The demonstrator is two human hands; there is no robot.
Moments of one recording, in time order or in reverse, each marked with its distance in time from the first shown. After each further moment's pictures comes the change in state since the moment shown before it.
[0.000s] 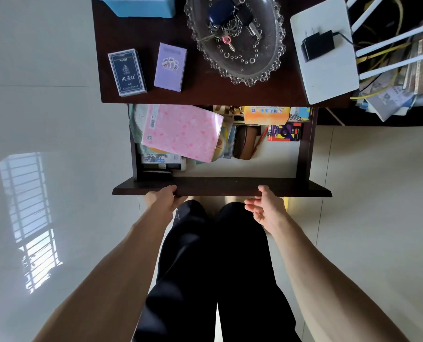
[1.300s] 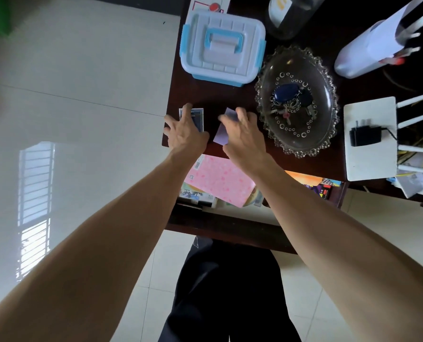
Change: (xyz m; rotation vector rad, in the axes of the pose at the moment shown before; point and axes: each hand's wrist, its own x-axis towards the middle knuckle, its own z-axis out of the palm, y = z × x) left_hand 0.021 0.245 0.047 0.857 0.197 0.760; right_hand -0.145 -0.204 0.220 -1.393 0.191 -1.439
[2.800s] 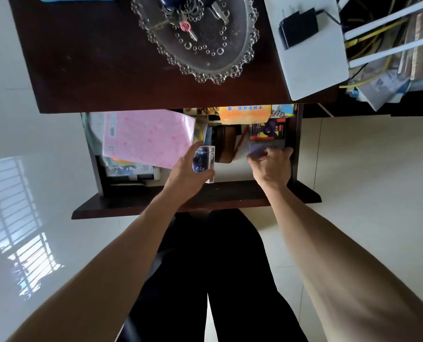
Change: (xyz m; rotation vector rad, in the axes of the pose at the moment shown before) left_hand -0.146 -0.046 0.197 -0.122 -0.567 0.247; right_hand -0.171 0.230 0.142 0.334 0.060 0.847
